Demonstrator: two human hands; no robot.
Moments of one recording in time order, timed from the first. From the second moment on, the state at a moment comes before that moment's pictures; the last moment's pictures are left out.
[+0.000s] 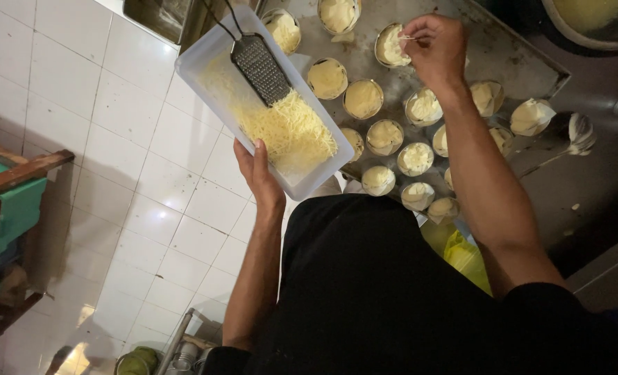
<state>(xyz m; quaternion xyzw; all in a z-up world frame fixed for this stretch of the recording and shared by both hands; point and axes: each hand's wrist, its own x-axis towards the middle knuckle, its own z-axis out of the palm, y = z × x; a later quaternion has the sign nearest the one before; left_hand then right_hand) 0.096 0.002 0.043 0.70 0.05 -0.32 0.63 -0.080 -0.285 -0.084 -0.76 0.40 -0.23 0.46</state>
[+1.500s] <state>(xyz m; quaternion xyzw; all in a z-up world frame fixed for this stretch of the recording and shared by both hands) 0.093 -0.010 0.045 0.67 0.03 -0.35 0.65 -0.098 -0.290 -0.095 -0.77 0.40 -0.23 0.44</state>
